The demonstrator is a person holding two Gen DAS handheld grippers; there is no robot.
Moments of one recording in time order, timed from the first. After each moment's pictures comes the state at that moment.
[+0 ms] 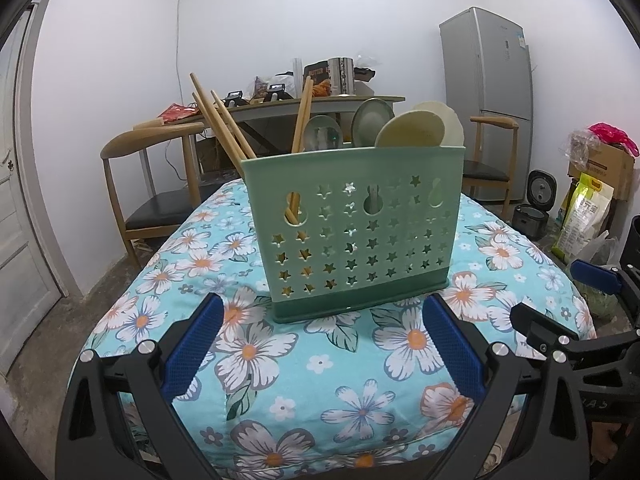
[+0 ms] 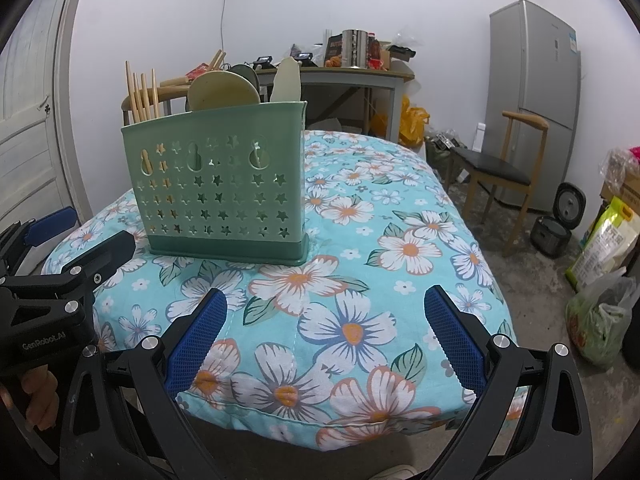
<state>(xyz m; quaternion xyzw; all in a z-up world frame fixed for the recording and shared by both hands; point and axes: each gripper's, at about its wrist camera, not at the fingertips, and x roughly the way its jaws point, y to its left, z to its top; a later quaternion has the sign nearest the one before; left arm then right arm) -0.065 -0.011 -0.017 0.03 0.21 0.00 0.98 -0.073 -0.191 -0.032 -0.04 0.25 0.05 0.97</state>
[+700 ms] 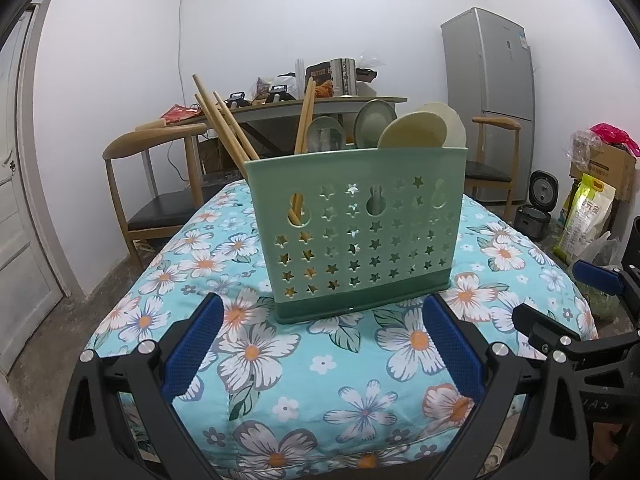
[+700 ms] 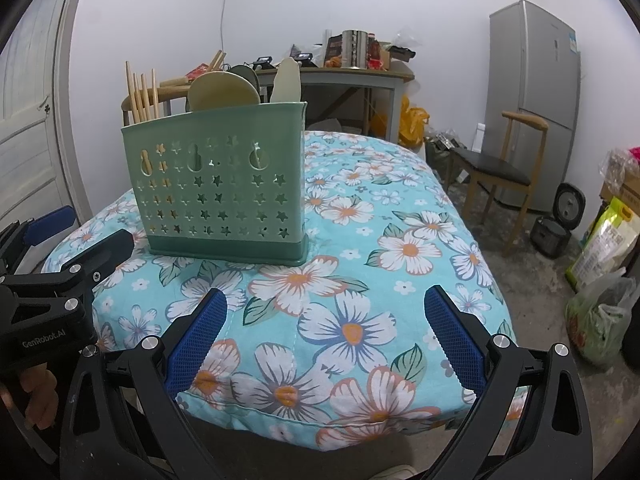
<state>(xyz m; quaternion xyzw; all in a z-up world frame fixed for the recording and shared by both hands) -0.065 -0.010 -0.017 0.03 0.21 0.01 0.98 -0.072 -0.193 -0.033 -0.04 0.25 0.05 0.97</state>
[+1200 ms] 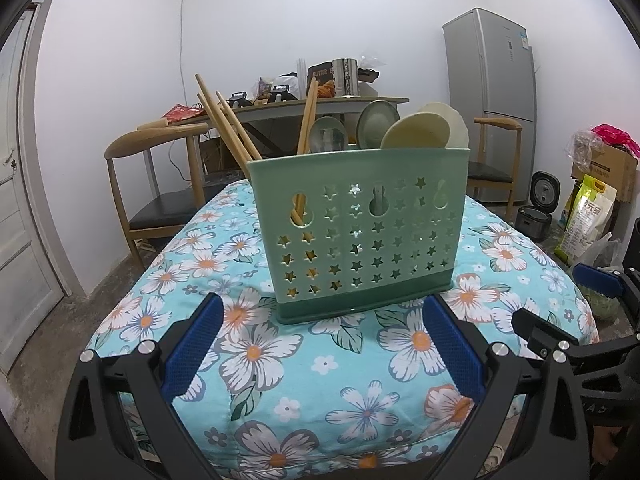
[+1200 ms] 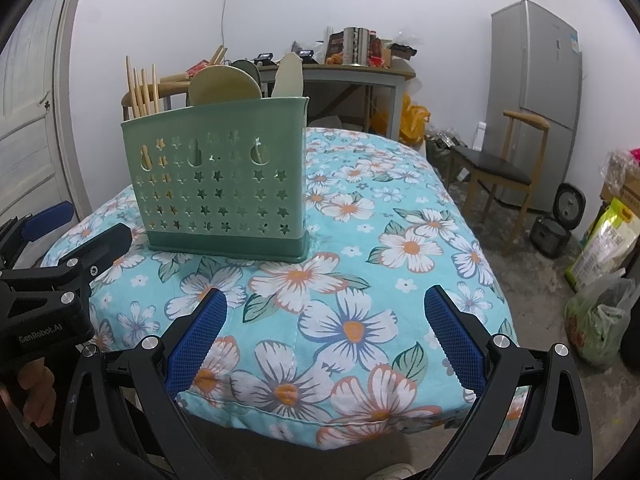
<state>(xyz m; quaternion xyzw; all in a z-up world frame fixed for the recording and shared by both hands) -0.065 -0.009 -0.016 0.03 0.21 0.01 0.98 -0.071 -0.192 -0.034 -0.04 0.25 0.05 0.97</state>
